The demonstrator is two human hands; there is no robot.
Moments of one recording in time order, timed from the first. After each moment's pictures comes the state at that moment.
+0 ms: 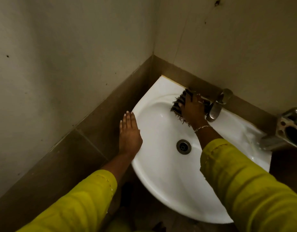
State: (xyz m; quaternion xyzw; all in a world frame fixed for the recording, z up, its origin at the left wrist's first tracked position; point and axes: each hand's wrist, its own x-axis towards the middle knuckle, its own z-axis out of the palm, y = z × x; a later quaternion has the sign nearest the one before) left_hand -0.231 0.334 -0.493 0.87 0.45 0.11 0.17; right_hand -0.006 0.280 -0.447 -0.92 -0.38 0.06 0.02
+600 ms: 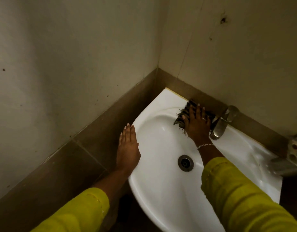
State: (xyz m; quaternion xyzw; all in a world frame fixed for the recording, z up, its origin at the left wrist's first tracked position) left_hand -0.233 0.335 -0.498 0.85 0.47 0.15 0.18; right_hand 0.009 0.275 -0.479 -0.92 -0.40 0.01 0.06
